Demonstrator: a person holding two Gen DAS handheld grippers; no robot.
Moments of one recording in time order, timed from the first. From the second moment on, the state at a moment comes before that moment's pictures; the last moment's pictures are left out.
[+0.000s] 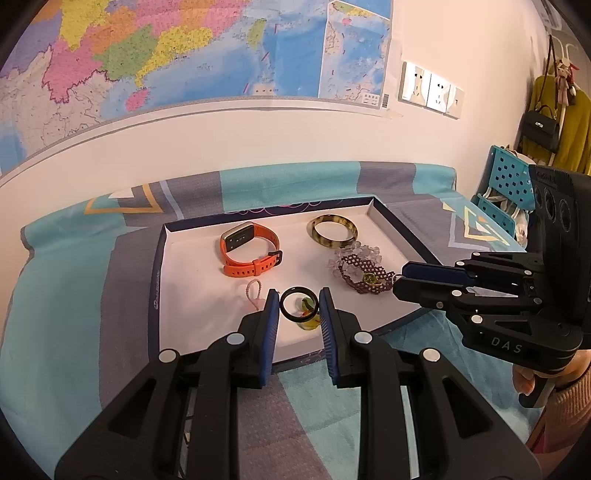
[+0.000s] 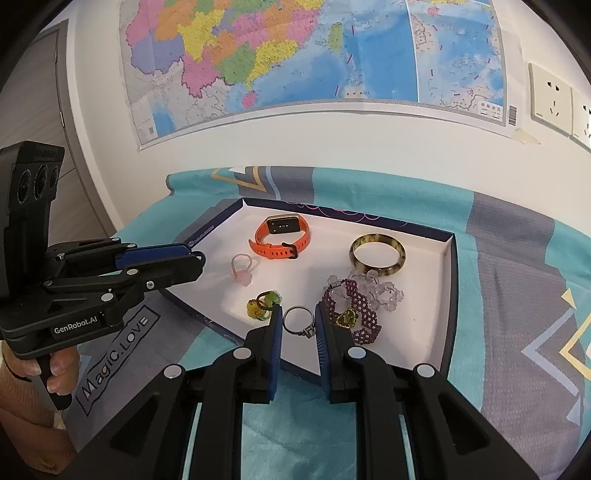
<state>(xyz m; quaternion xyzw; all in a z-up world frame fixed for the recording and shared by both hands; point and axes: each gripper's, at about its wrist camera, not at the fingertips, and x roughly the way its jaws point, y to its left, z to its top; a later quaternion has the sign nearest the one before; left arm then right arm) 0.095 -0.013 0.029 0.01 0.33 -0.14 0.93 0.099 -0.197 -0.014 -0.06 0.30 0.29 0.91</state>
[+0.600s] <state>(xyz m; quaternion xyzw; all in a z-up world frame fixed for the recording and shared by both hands) 0.112 -0.012 0.020 0.01 0.34 -0.14 0.93 0.115 -0.186 -0.017 -0.07 0.30 0.29 0.90</state>
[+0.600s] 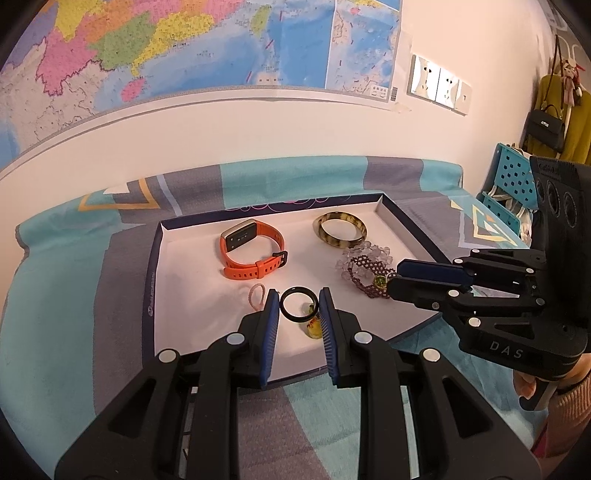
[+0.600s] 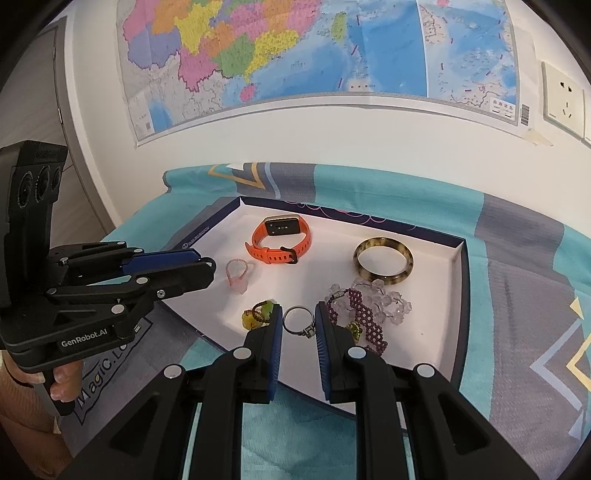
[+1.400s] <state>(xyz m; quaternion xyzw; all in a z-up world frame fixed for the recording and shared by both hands) 0.130 -0.017 0.012 0.02 0.36 -0.13 0.92 0.131 -0.179 -0.023 -0.07 0.32 0.29 0.90</state>
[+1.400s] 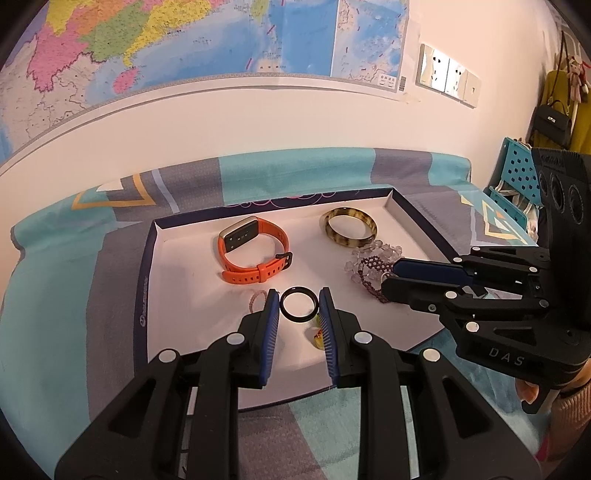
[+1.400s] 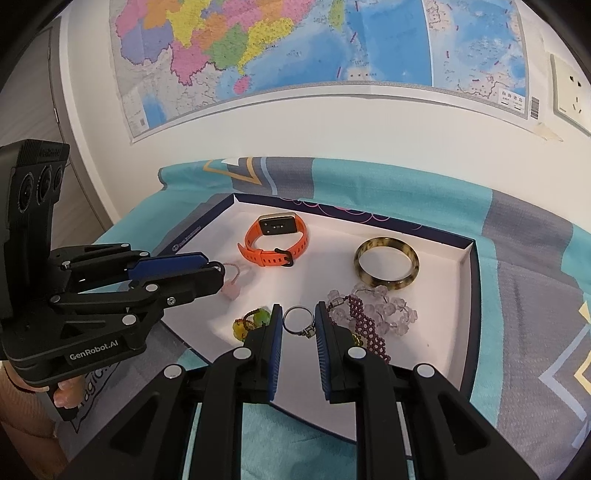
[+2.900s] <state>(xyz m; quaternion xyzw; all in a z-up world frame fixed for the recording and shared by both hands) 0.165 -0.014 -0.011 0.01 0.40 -0.11 0.91 0.159 -0.168 -0.037 -0.05 0.36 0.28 0.89</state>
